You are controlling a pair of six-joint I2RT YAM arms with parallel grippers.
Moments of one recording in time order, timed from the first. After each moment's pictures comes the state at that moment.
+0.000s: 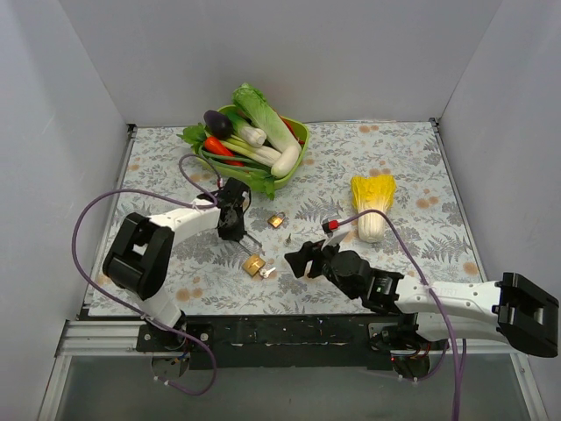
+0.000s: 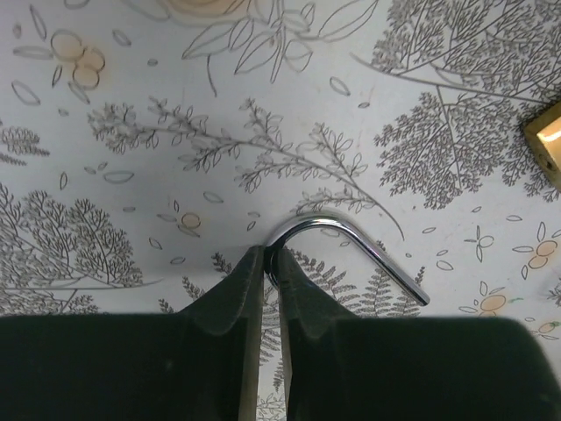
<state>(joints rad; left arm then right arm) -0.49 1.64 0.94 -0.48 -0.15 -0.58 1.22 1.04 0.40 0.36 0.47 0.59</state>
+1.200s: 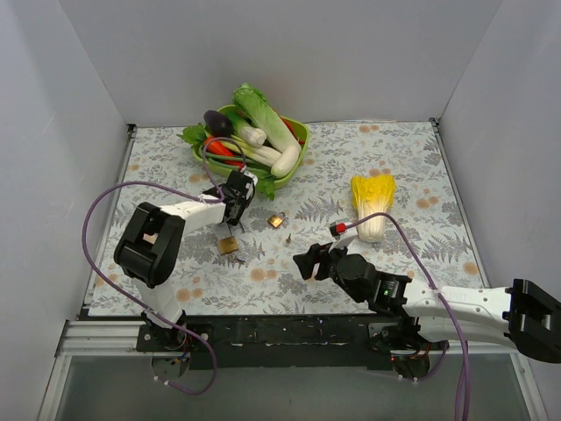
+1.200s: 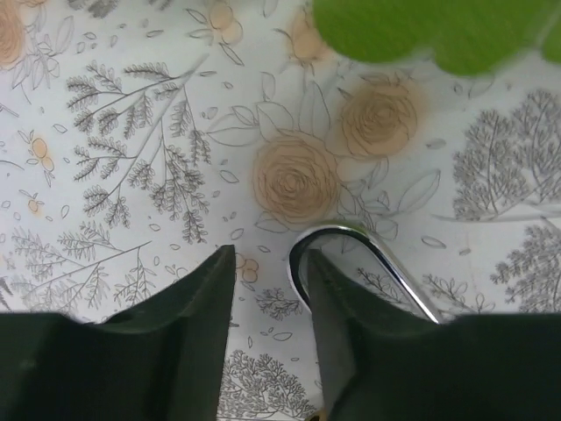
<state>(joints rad) -0.48 1.77 1.02 -0.26 -0.36 0.11 1.22 0.95 0.34 0.29 0.52 0.60</state>
